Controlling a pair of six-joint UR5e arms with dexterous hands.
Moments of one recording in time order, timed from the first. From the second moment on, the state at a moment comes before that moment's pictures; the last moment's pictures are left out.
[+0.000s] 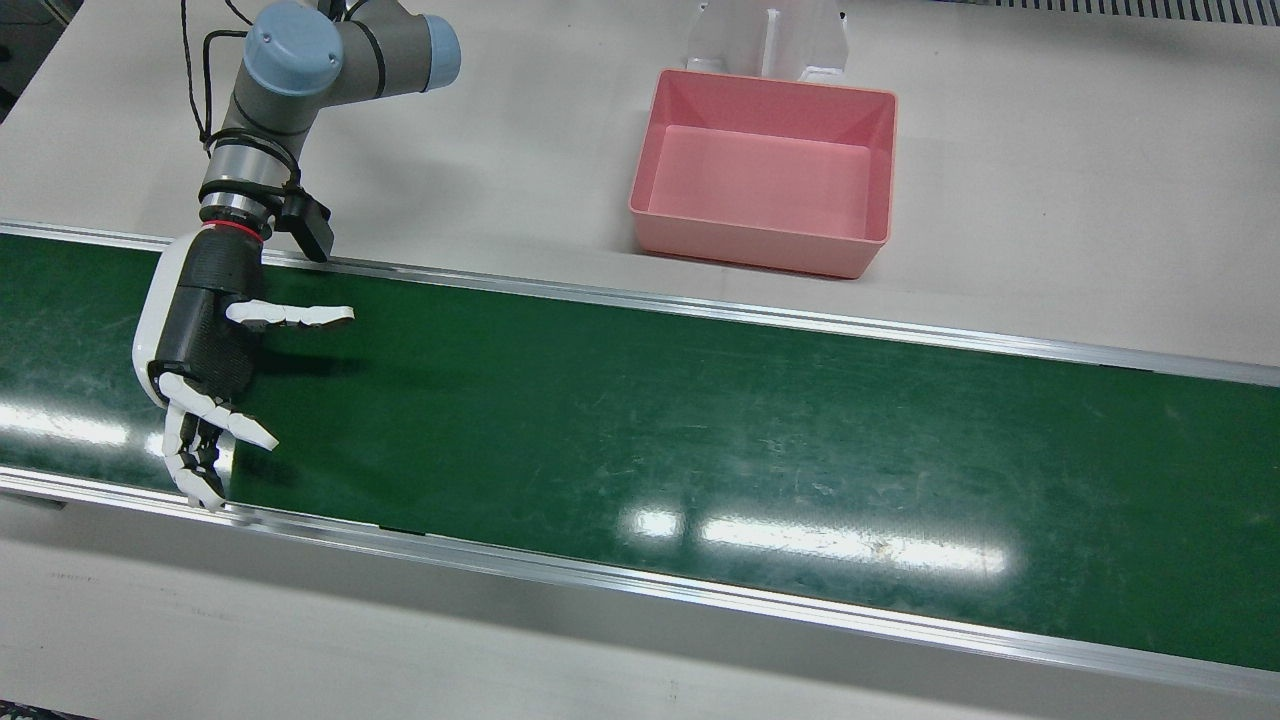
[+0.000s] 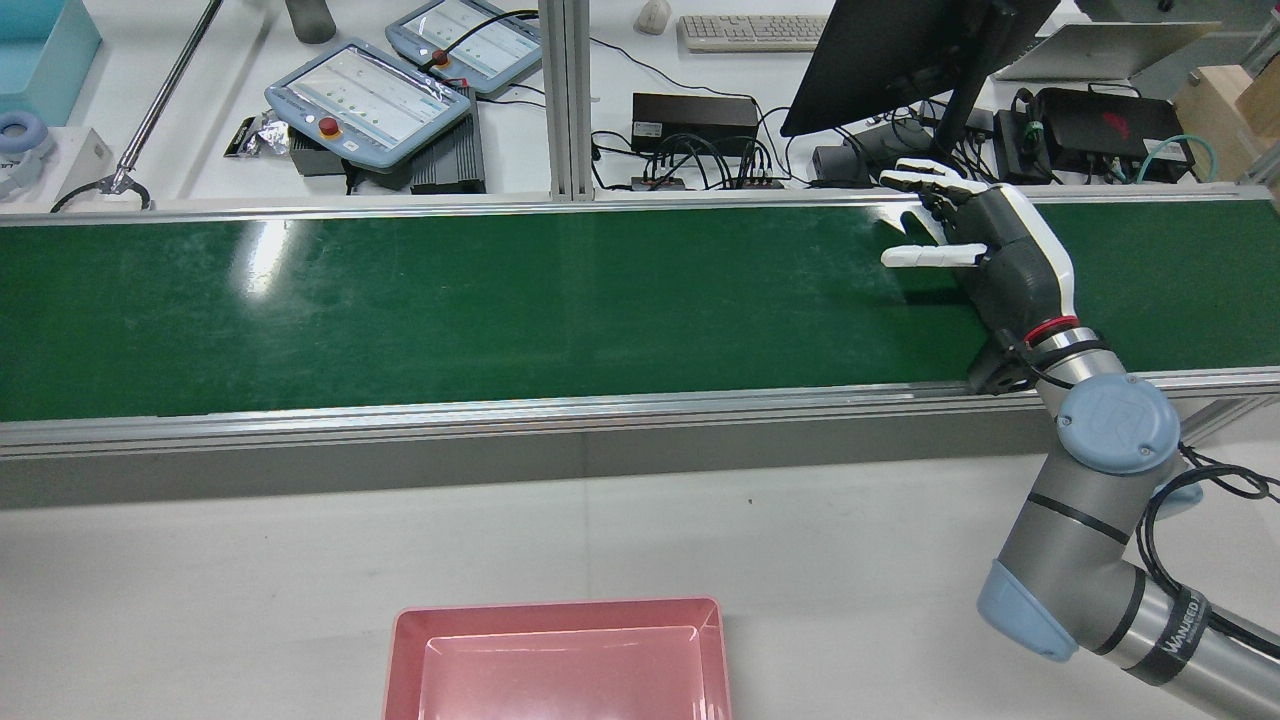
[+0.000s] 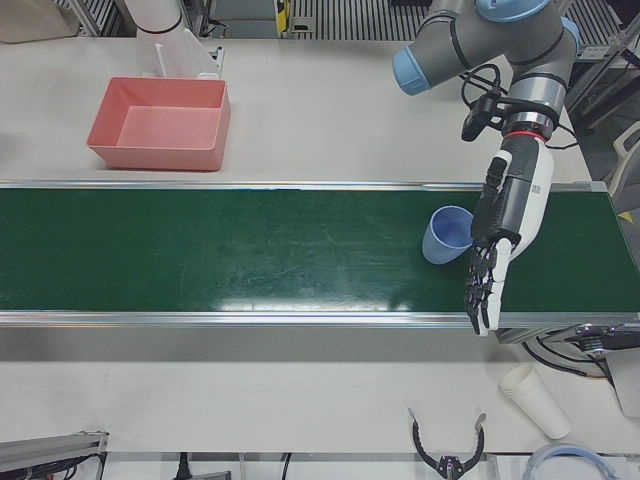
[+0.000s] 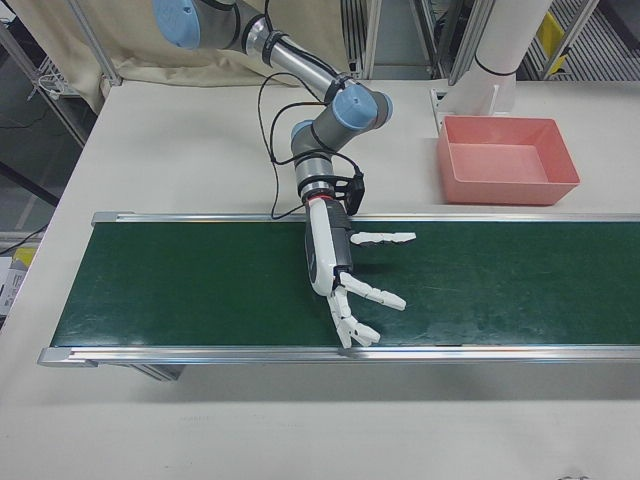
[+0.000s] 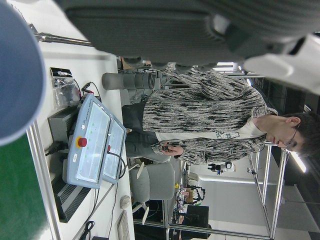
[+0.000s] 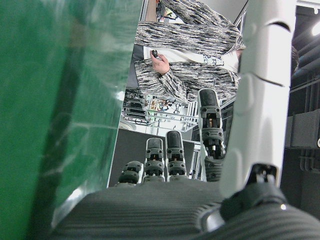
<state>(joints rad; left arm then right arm) -1.45 -1.73 -1.77 0.28 1.83 0.00 0.77 -1.33 1.81 -3.48 -0.86 -0.22</state>
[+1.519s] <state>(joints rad) -1.45 -1.73 -1.77 0.28 1.83 0.00 0.76 -1.32 1.81 -3.48 -0.87 -0.22</state>
